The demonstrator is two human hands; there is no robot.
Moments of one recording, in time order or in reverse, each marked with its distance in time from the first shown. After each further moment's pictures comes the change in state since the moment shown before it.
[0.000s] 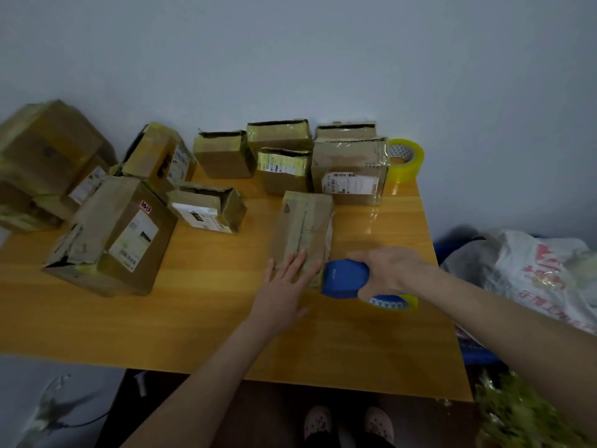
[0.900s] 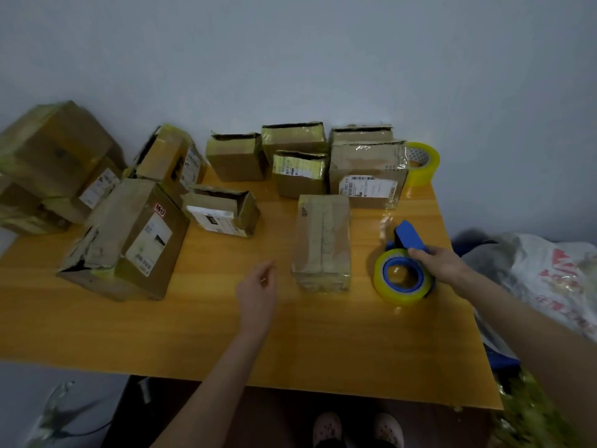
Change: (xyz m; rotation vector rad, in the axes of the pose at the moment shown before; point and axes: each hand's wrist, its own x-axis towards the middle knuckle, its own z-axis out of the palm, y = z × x) left_hand -0.022 -0.042 -0.010 -0.926 0.577 -0.590; right_hand 0.021 0.049 0.037 0.995 0.292 0.508
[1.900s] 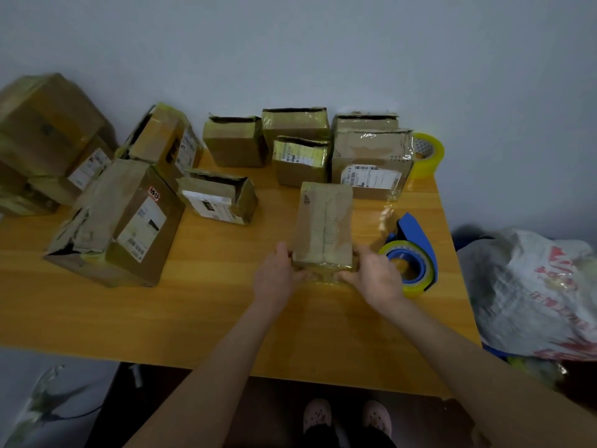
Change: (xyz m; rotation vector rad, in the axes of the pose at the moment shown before) left_hand 0.025 -0.008 0.036 0.505 -0.320 0.060; right_hand -0.049 -0.044 0.103 -0.439 0.152 -0.384
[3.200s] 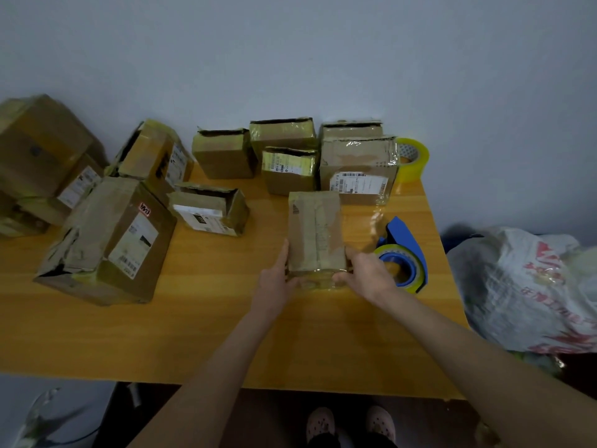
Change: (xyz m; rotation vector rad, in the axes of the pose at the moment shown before) left_hand -0.004 0.005 -0.001 -0.284 -0.103 0.129; right_hand 0.014 0.003 -0.015 0.097 -0.160 -0.055
